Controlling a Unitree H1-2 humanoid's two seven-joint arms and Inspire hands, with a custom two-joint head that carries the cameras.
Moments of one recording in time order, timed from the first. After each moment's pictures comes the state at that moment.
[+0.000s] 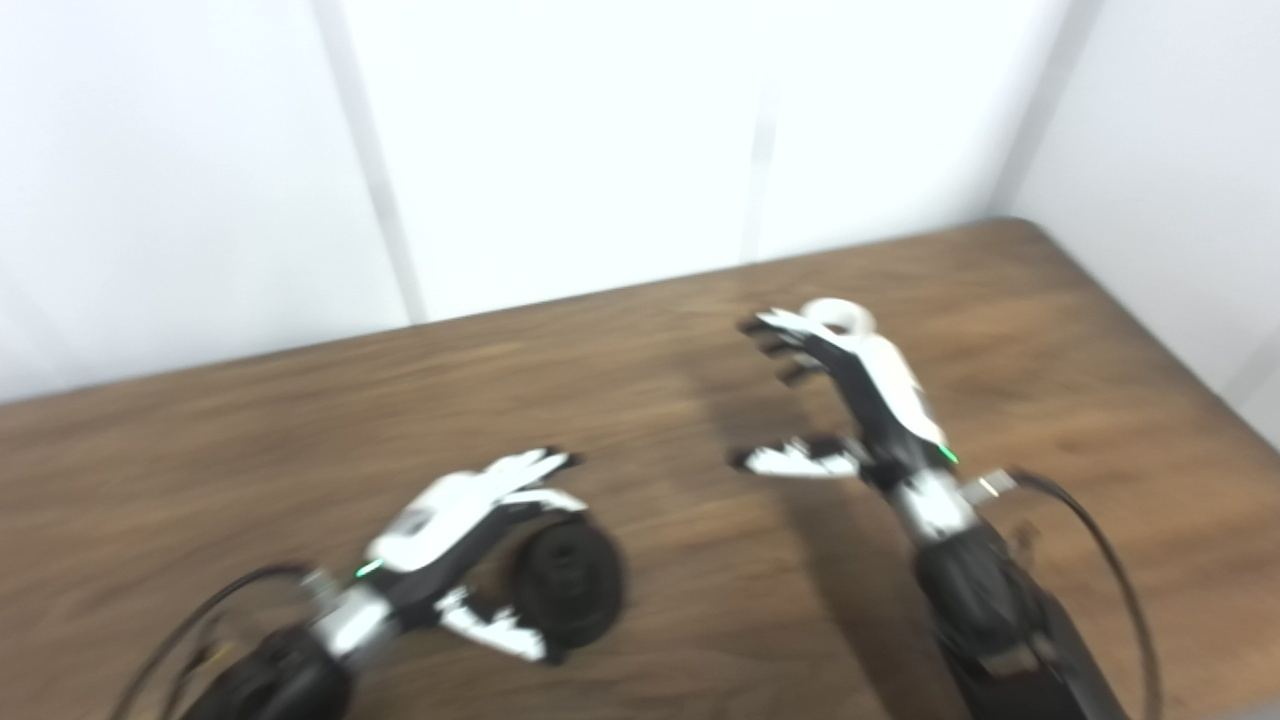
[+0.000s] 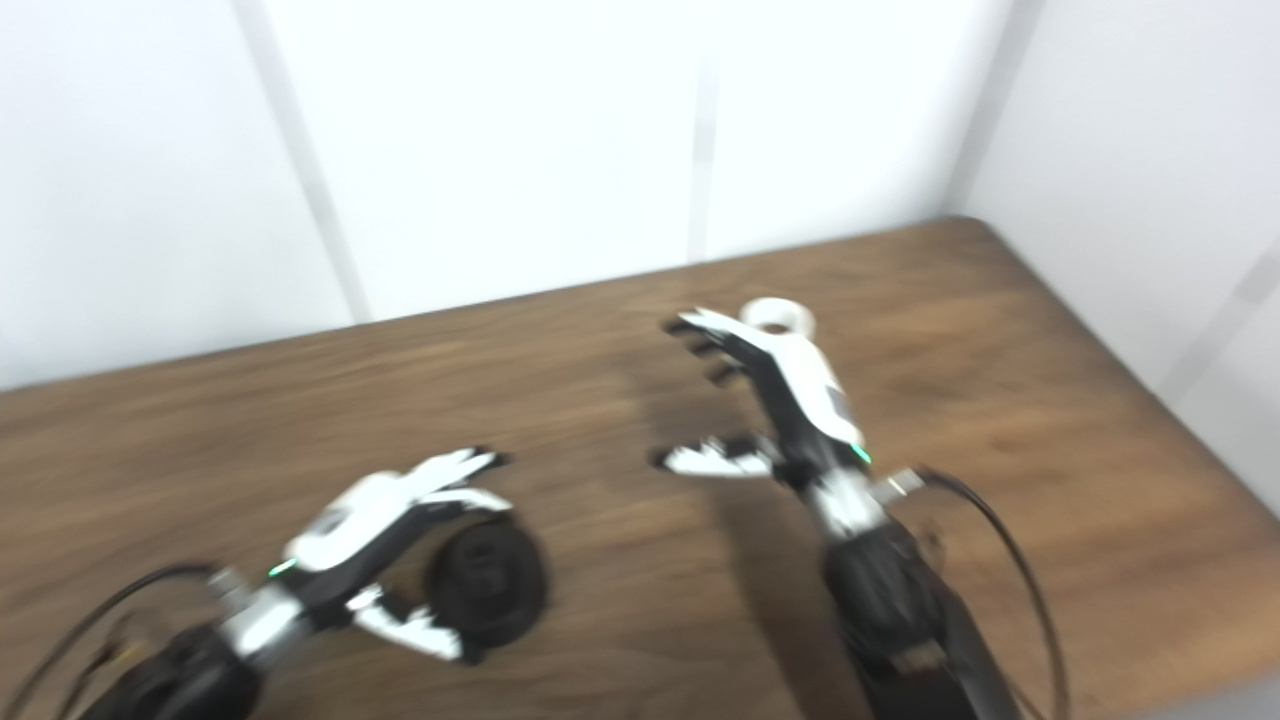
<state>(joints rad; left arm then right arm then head) -0.32 0.39 -0.51 0.17 0.52 -0.38 -0.20 -0.05 -0.23 -0.03 -0.24 -0.50 -0.03 -0.04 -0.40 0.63</state>
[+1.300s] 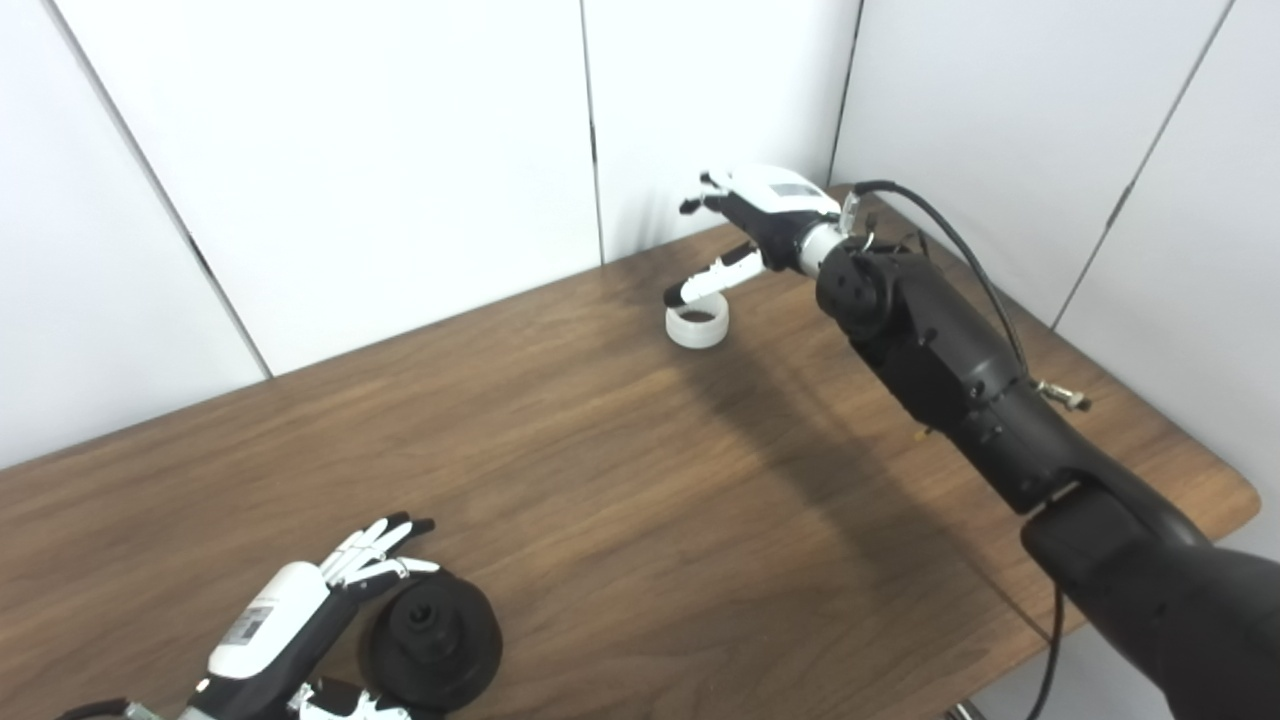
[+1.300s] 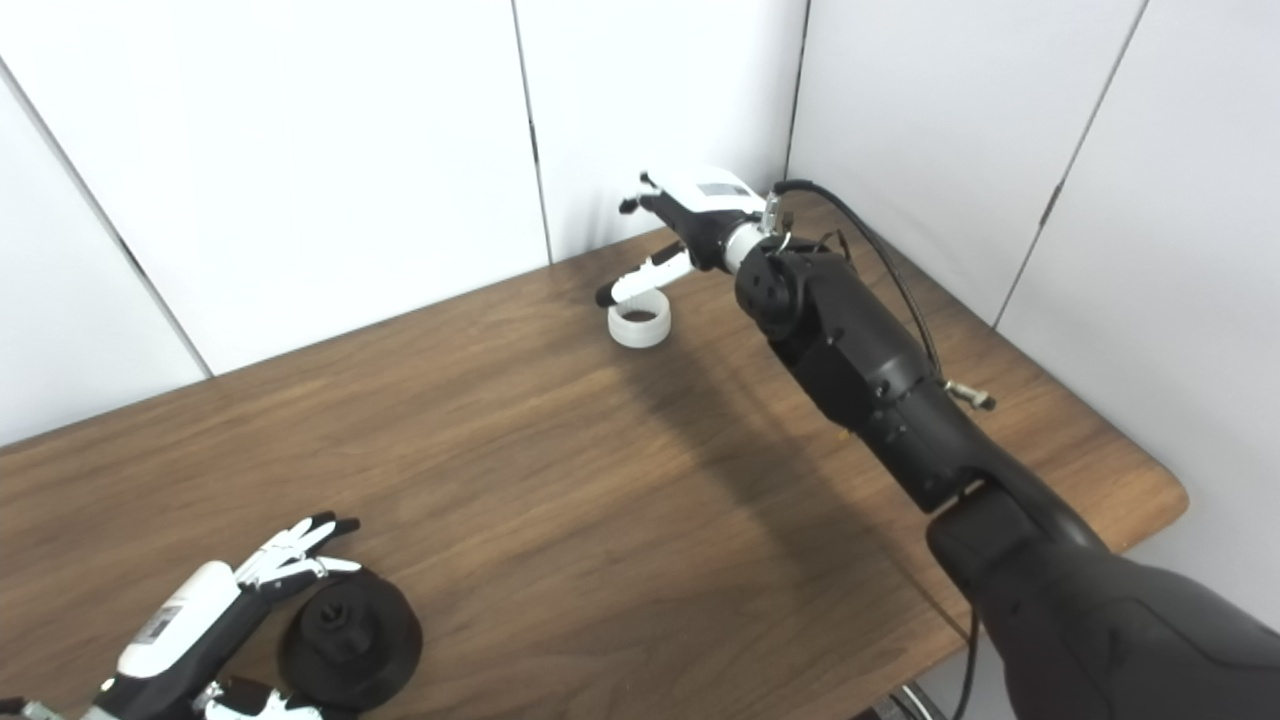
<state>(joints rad) -0.31 0.45 -0.49 0.23 0.43 -0.48 -0.20 -0.51 -0.63 0.13 0.17 -0.75 0.35 0.40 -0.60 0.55</state>
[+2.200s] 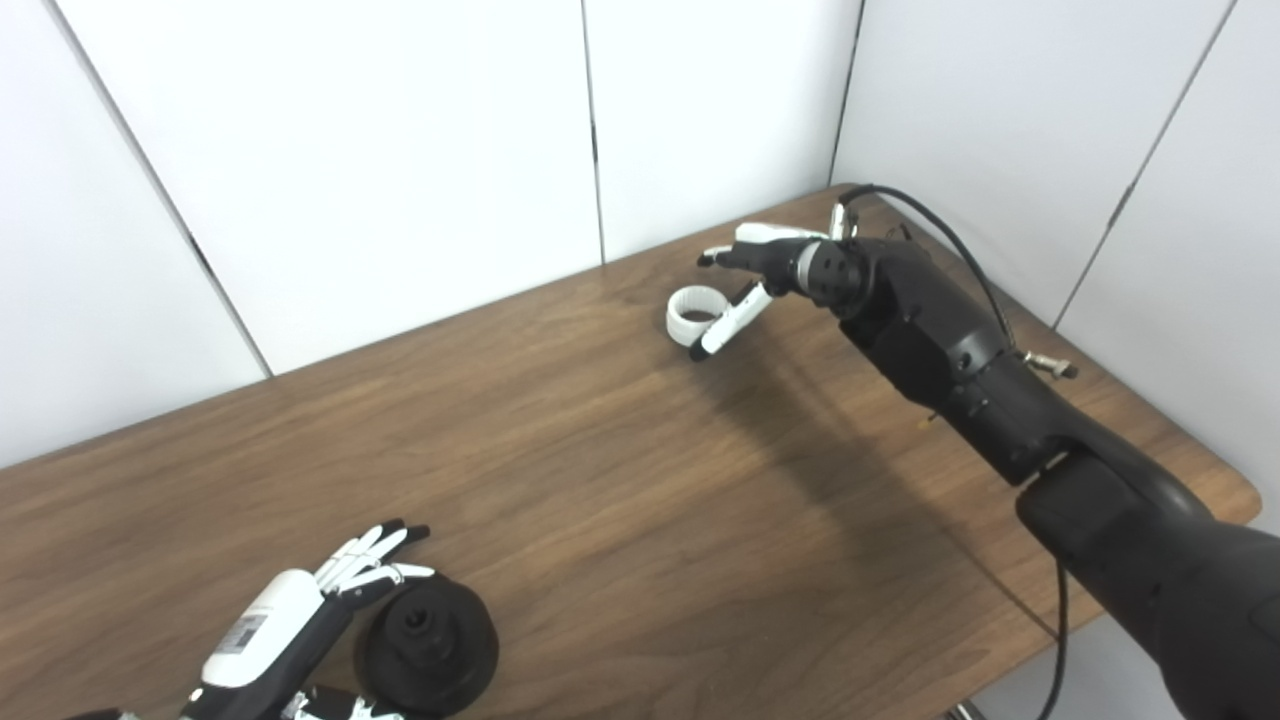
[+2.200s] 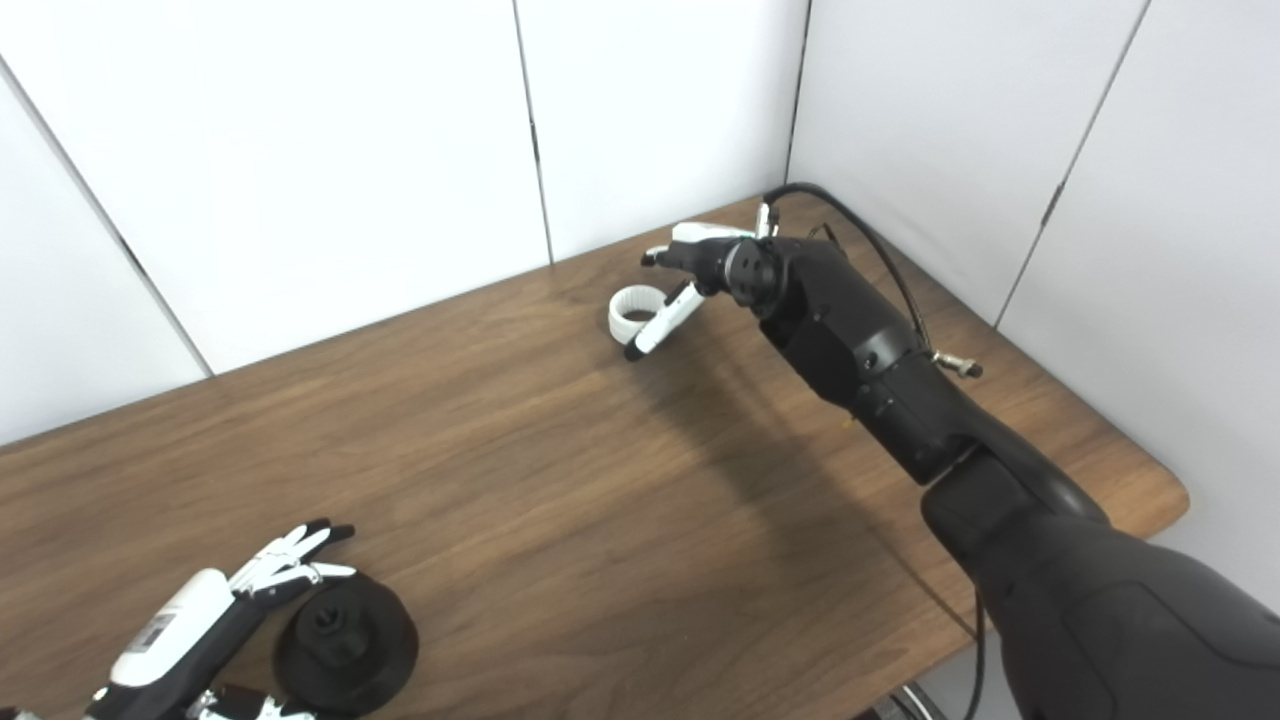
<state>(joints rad) -0.28 0.45 -0.47 0.21 0.43 -0.48 -0.23 -0.56 -0.65 0.19 0.25 -0.69 0.46 0.62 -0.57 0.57</state>
